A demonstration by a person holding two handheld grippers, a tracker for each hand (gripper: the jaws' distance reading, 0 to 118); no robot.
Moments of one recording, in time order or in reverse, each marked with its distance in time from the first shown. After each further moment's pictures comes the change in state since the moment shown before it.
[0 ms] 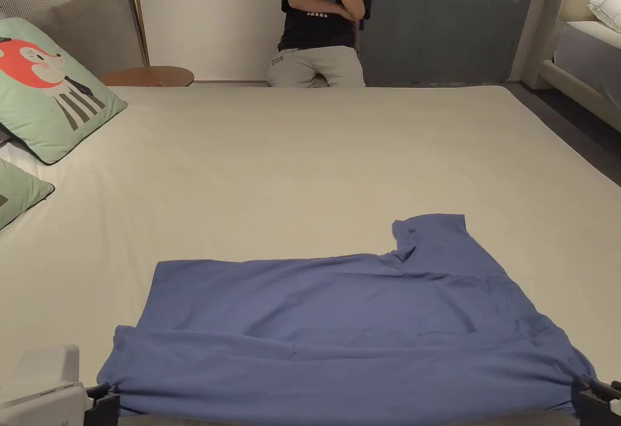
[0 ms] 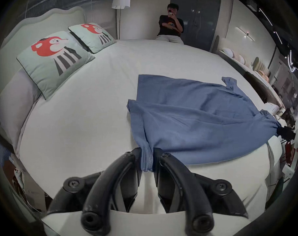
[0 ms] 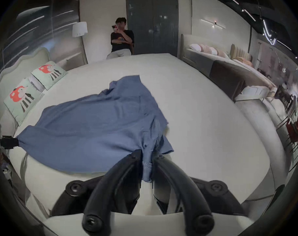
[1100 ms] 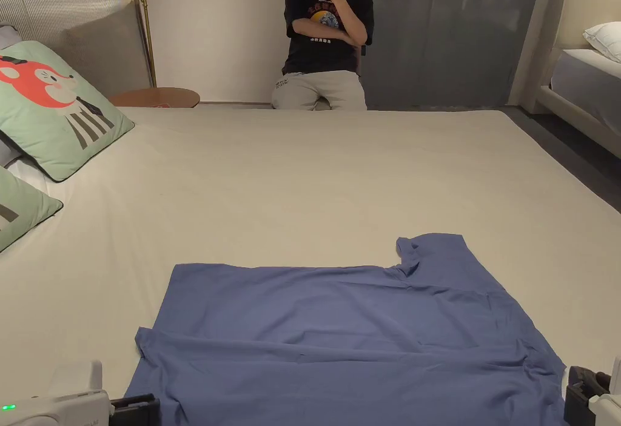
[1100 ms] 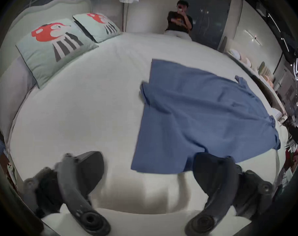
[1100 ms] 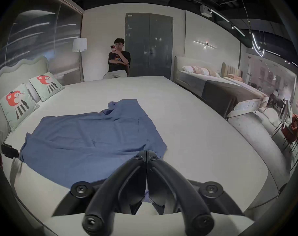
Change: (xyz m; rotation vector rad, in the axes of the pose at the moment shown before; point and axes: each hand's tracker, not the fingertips) left arm -0.011 -0.003 -0.070 -0.060 0.006 0.046; right arm -0.026 -0.007 -0.018 0.212 -0.065 0.014
